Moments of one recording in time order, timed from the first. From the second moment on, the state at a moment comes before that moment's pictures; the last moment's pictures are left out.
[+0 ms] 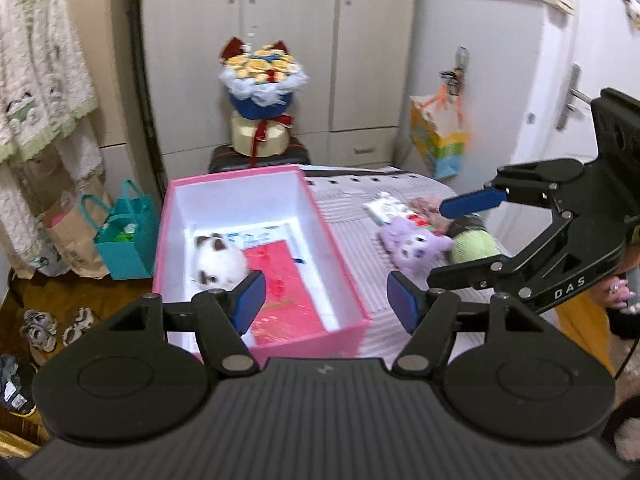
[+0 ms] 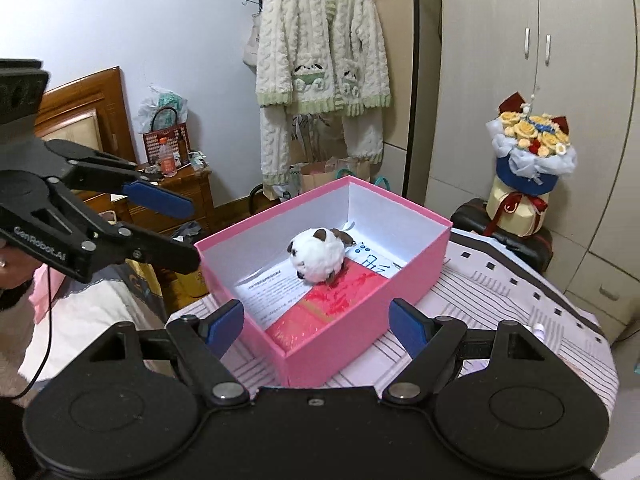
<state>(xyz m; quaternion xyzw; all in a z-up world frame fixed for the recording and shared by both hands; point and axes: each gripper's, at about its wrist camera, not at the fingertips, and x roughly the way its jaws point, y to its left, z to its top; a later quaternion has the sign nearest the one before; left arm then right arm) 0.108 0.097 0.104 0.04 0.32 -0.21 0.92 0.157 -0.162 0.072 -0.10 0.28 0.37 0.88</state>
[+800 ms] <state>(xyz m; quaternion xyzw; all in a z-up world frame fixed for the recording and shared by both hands) 0.111 -0.046 0.071 0.08 0.35 -0.36 0.86 0.110 -0.295 0.010 -0.08 0.28 0.23 0.93</state>
